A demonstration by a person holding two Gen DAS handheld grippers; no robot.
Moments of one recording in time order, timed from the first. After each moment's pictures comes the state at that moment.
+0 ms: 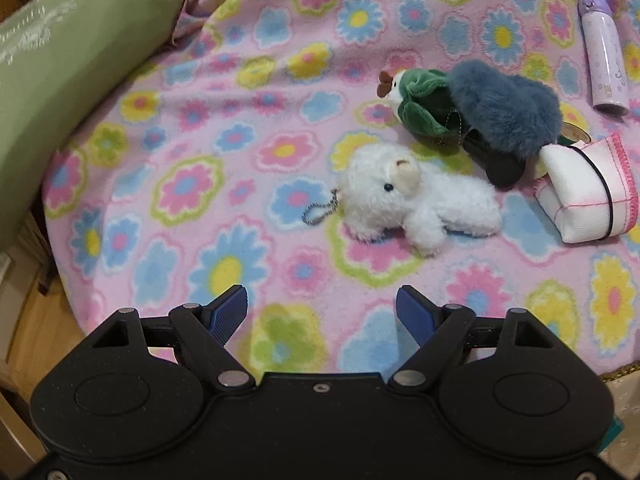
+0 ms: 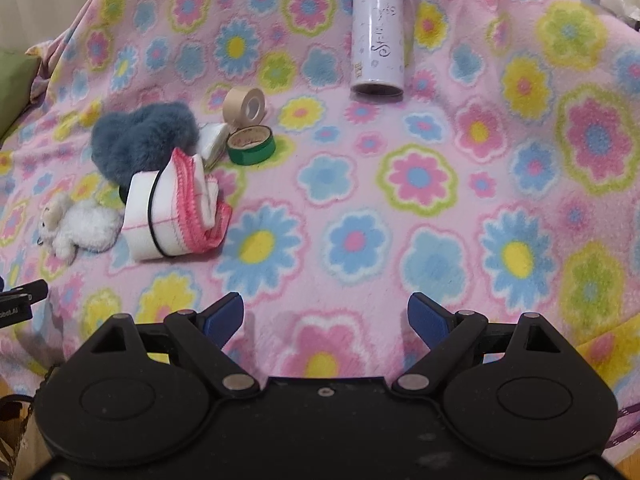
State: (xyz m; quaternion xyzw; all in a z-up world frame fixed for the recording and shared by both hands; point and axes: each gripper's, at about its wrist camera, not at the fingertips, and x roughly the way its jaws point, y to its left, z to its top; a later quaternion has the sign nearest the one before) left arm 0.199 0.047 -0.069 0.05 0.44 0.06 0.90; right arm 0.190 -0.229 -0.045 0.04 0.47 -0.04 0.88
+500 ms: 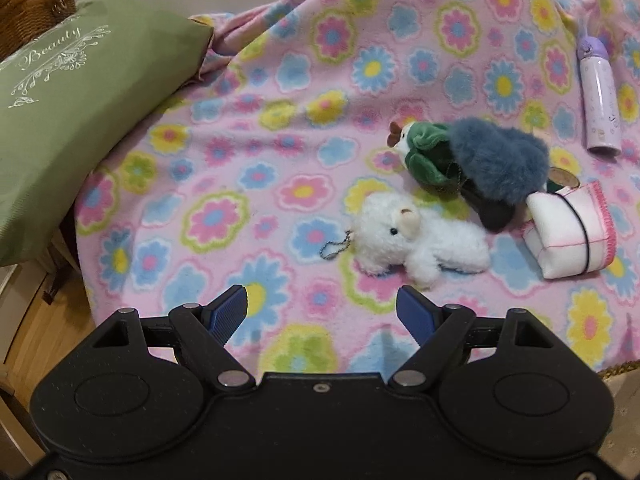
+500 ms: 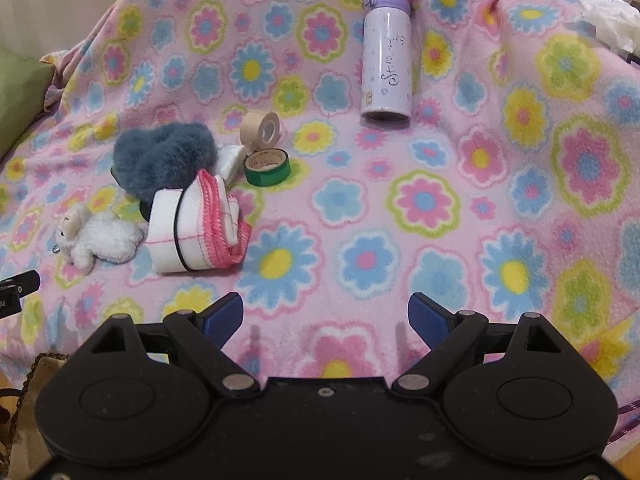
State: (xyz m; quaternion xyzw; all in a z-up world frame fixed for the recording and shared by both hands) left arm 0.181 0.050 -0.041 0.04 0.39 0.07 0.92; right arm 0.183 -0.220 -0.027 0.04 0.44 -0.03 0.90
